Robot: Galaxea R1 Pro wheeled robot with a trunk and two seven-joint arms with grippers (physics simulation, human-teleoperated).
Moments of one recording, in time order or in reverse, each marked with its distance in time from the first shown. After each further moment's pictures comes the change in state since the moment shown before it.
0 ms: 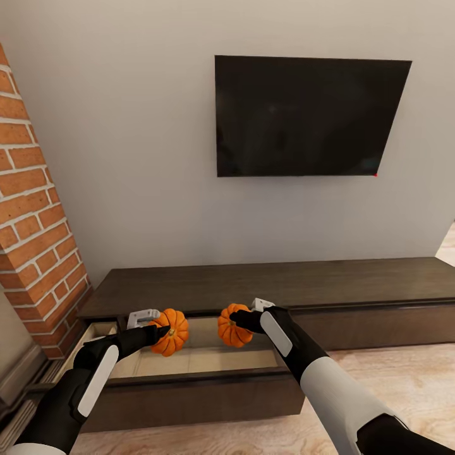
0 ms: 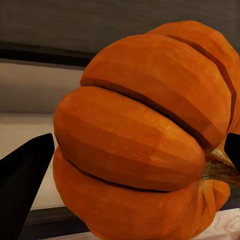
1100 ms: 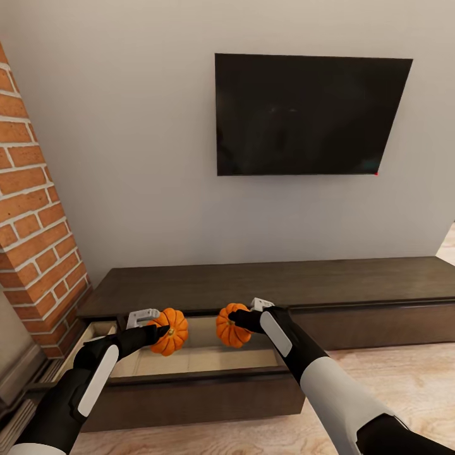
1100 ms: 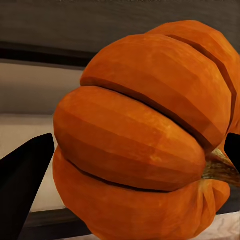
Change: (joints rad) left arm 0.000 0.000 -0.001 -0.003 -0.002 -0.004 0.009; right arm 0.000 0.000 0.002 -0.001 0.004 -0.001 0.024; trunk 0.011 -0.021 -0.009
